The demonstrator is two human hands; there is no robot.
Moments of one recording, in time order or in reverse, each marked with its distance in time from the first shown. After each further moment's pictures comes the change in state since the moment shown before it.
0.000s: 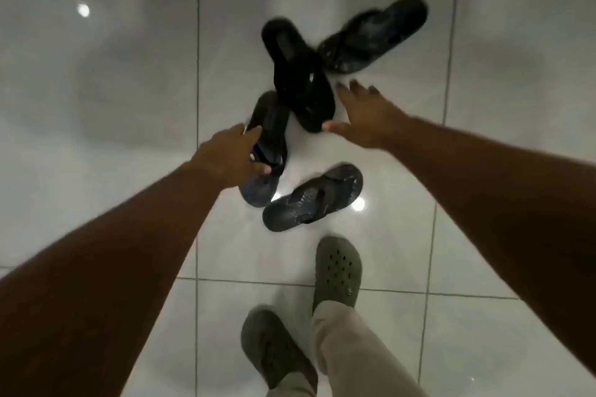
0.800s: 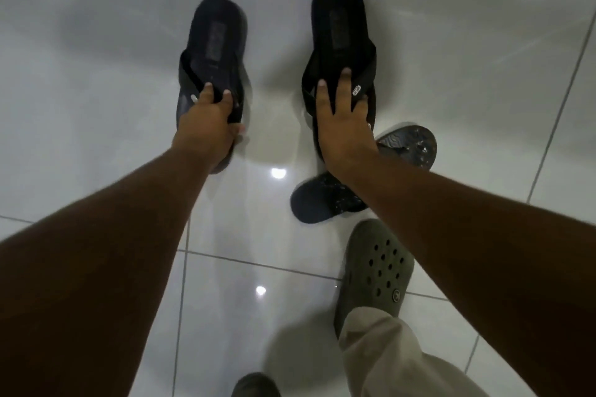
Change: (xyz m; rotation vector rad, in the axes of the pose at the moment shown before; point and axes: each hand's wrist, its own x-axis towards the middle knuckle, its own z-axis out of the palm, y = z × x) left_hand 0.048 -0.118 0.151 -0.125 0.242 -0.296; right_hand 0.043 -0.088 0.218 -0.116 0.143 0.030
